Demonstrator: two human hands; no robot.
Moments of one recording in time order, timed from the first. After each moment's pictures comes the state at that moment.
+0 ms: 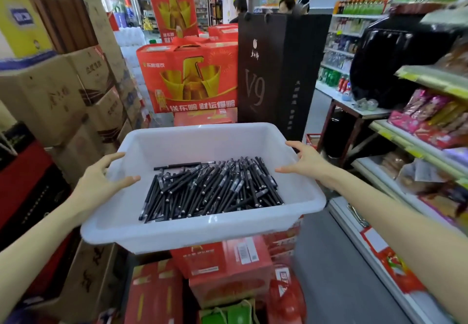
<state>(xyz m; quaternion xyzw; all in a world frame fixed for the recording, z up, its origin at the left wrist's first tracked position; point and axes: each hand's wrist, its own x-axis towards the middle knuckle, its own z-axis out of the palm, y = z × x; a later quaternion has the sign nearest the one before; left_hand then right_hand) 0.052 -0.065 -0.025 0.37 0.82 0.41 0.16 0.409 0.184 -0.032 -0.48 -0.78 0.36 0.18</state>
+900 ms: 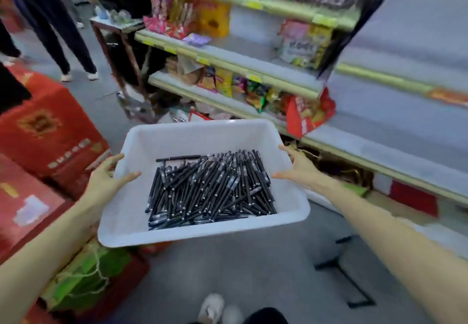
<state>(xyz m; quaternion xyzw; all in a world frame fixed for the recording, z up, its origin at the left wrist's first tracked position) 0.556 -0.068 -0.161 0.59 0.65 0.26 0.41 0.968 -0.185 -0.168 -0.77 -0.46 0.36 0.25</state>
